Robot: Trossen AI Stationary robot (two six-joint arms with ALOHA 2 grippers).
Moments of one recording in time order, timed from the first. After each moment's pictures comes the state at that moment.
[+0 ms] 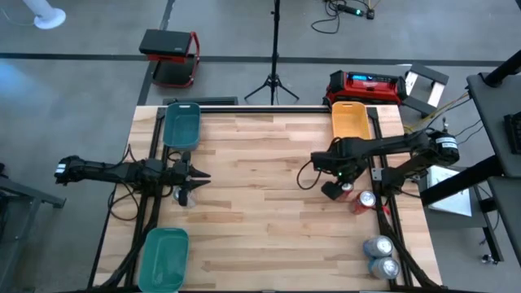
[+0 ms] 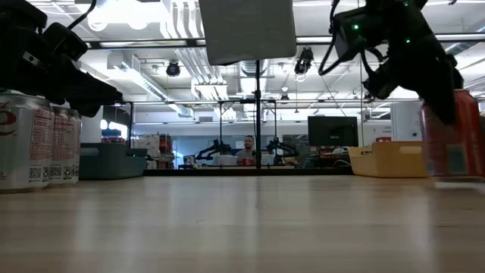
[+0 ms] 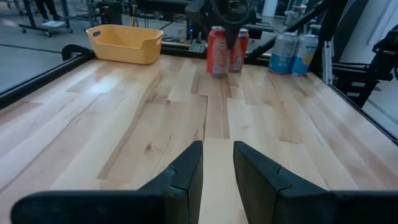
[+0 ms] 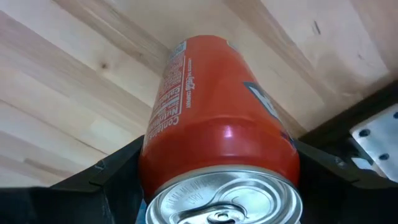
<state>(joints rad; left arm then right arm) -0.08 0.20 0.04 -0.03 -0.12 -0.13 -0.09 1.46 0.98 -1.31 -0.24 0.72</state>
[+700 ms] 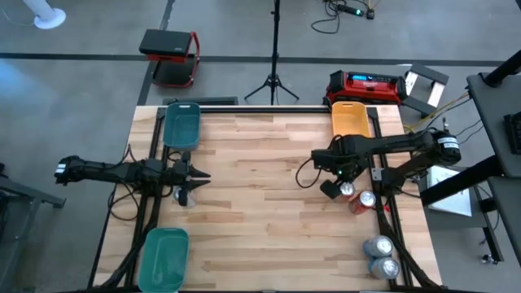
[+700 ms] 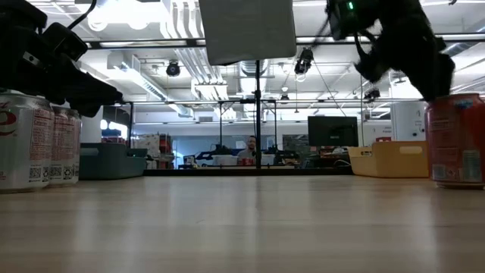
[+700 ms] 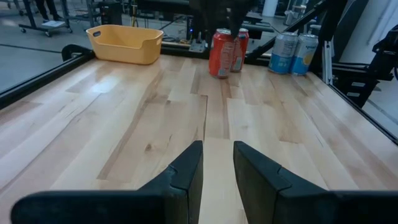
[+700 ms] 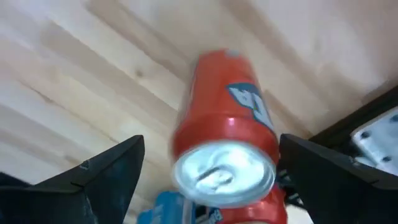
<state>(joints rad) -0.08 0.20 0.04 -0.03 -0.12 -0.13 -0.08 1.44 1.11 -1.37 -0.22 0.74</state>
